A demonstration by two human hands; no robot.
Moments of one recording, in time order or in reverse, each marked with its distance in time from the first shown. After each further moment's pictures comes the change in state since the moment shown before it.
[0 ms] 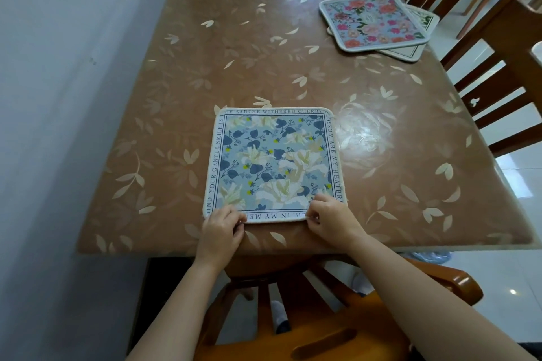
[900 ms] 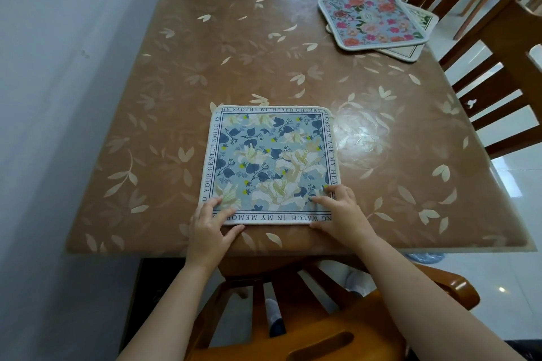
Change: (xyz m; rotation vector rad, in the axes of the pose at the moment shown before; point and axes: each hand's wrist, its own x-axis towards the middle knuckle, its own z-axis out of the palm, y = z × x) left_hand -0.001 -0.013 0.007 0.021 0.040 -0.129; right_hand -0.005 0.025 -0.005 -0.021 -0.056 0.209
